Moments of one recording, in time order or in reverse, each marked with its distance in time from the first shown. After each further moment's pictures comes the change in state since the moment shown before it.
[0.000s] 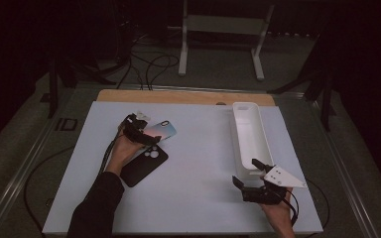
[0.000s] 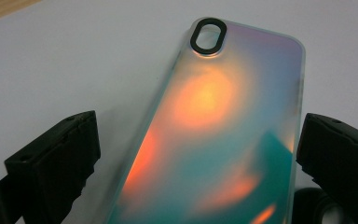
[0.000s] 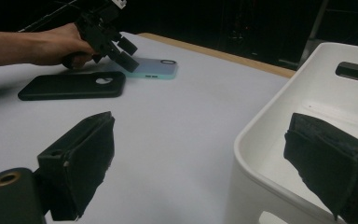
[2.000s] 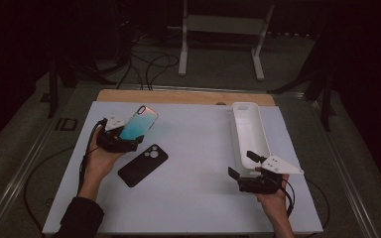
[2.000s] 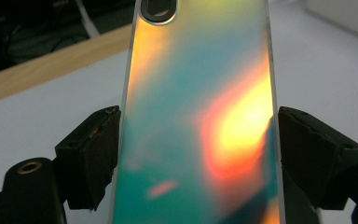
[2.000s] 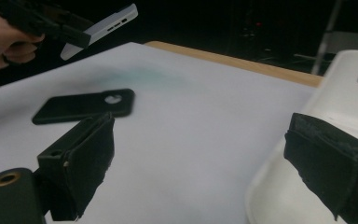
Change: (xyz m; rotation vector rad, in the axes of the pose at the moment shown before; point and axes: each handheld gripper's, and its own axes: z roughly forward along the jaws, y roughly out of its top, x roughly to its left) left arm -0.031 -0.022 -0.129 -0.227 0.099 -0.014; right arm -0.006 0.025 0.019 0.005 0.052 0.069
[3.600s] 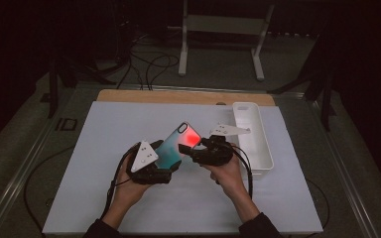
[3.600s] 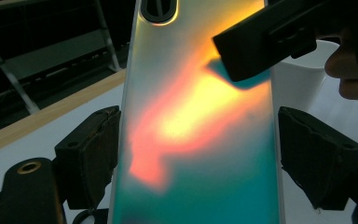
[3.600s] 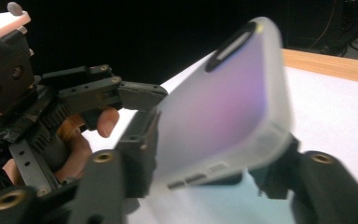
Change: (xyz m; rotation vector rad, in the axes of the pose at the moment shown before) left arm -0.125 0.007 -0.024 -0.238 -0.189 0.161; right arm 0.060 0.079 0.106 0.094 0.310 0.146
